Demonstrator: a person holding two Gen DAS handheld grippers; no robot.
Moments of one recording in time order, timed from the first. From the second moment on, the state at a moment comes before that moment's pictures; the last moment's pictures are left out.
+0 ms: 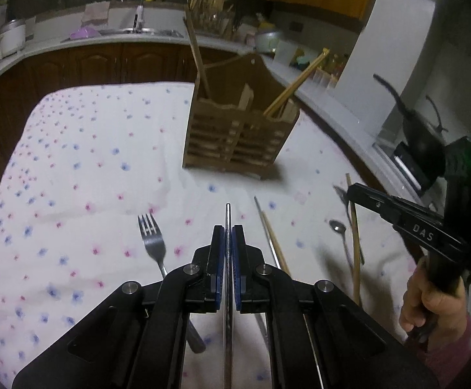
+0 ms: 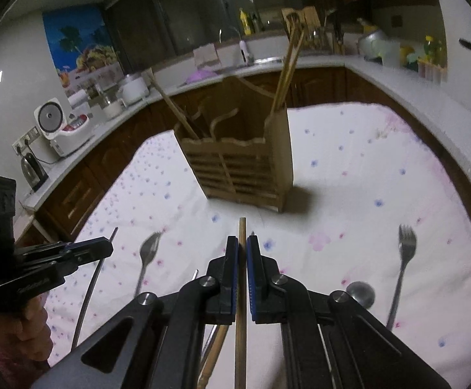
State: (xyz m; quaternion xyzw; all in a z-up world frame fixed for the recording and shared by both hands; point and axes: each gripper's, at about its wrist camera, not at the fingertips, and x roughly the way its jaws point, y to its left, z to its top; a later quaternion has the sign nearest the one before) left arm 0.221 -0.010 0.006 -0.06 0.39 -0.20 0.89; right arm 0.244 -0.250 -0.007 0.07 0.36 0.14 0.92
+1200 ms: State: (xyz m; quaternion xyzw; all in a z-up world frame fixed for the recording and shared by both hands) left arm 0.180 -0.005 0.052 -0.06 0.32 -0.20 0.93; right arm 0.196 -0.260 0.050 0.08 0.27 0.15 0.95
